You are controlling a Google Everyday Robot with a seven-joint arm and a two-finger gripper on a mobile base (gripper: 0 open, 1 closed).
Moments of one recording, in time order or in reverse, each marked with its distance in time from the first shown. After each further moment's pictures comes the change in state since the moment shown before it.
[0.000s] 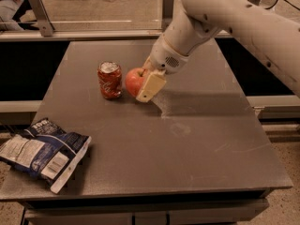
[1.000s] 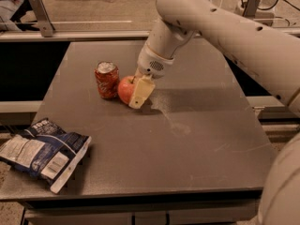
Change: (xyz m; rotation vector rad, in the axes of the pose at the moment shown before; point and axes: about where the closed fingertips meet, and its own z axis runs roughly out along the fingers) arm 0.000 -0.003 0.041 -0.085 0.128 0.036
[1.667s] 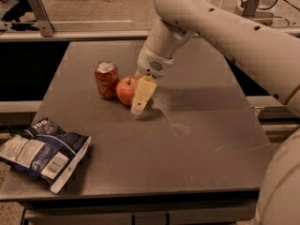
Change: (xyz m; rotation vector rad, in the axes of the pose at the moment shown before) arm -0.002 0.000 -0.002 -0.002 0.000 -0.001
